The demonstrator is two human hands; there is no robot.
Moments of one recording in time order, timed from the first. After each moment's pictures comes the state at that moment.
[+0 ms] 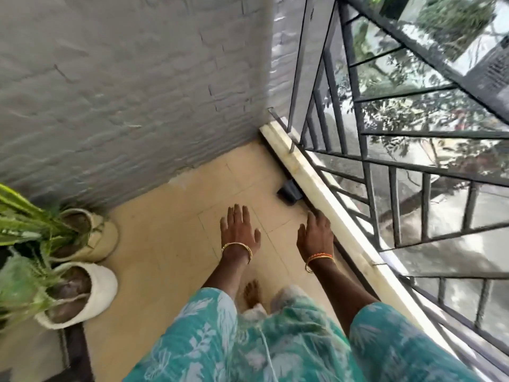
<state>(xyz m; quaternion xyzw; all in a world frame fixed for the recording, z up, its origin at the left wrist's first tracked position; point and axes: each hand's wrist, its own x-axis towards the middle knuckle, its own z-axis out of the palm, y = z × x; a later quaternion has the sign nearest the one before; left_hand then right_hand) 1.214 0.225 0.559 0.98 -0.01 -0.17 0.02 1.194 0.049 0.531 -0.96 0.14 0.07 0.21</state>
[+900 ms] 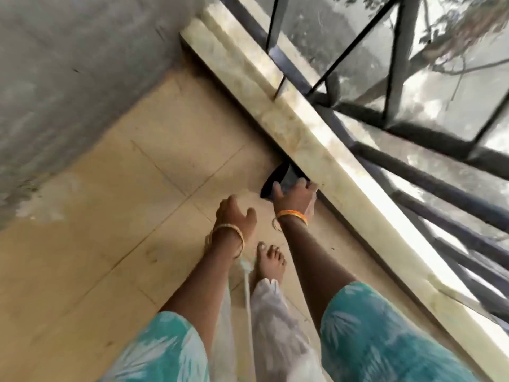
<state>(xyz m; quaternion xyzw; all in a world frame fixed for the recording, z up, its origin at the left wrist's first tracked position) 1.581 0.162 0.092 0.85 0.14 -0.42 0.27 1.579 0.044 0.094 -0.80 0.50 0.20 0.26</state>
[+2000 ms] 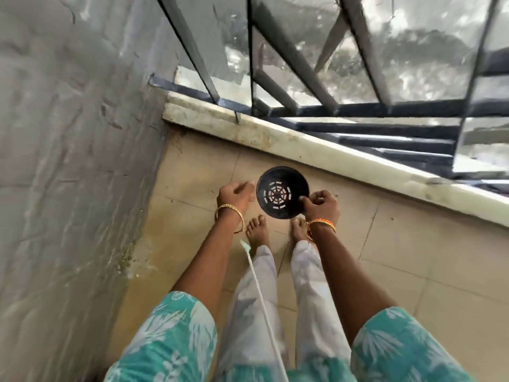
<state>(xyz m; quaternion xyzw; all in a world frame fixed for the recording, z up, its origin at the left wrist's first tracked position) 1.638 0.161 0.250 0.79 0.13 -0.43 0.42 1.505 0.059 0.273 -0.52 0.73 0.00 0.45</state>
